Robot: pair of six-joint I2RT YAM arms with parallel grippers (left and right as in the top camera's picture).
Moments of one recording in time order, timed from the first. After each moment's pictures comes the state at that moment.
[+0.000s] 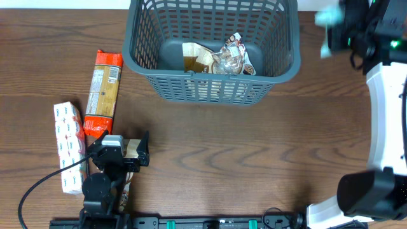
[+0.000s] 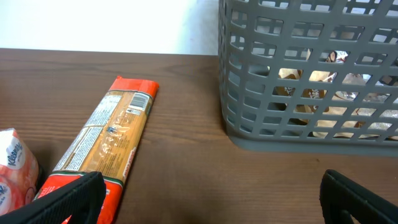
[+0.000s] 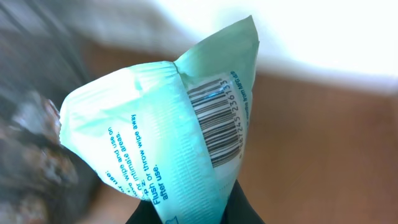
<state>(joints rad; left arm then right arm) -0.10 0.06 0.06 -0.21 0.01 -0.07 -0.14 1.71 1.81 -0.77 -0.12 -0.25</state>
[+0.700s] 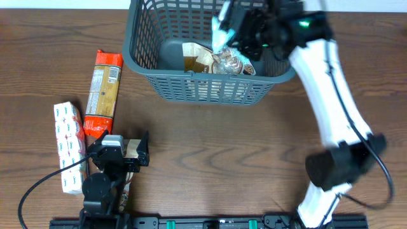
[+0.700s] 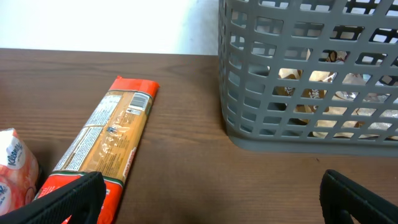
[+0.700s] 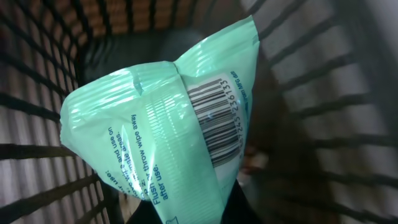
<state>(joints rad) -0.10 0.06 0.06 -0.21 0.01 -0.07 0.29 1.98 2.05 -1.03 -0.37 -0.84</state>
